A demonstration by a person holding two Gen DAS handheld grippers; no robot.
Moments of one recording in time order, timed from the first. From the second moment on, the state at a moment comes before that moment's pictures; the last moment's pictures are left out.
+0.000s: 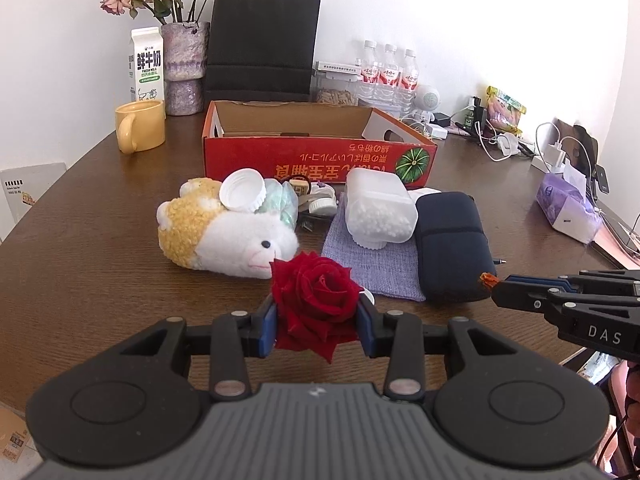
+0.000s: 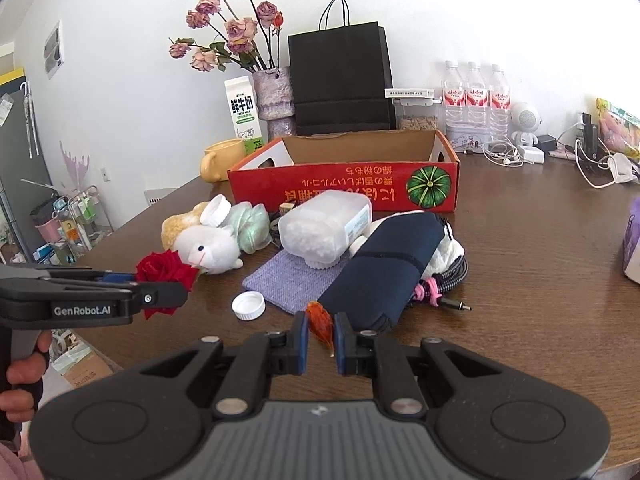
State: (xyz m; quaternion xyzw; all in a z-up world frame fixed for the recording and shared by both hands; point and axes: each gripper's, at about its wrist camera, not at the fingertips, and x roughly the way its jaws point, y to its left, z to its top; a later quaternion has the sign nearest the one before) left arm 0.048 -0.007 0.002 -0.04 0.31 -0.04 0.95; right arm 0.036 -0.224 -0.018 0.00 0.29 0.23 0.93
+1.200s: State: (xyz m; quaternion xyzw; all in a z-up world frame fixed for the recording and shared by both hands) left arm 0.322 -0.010 0.051 0.00 0.31 0.06 0.95; right arm 0.342 -0.142 0.011 -0.03 0.32 0.17 0.93
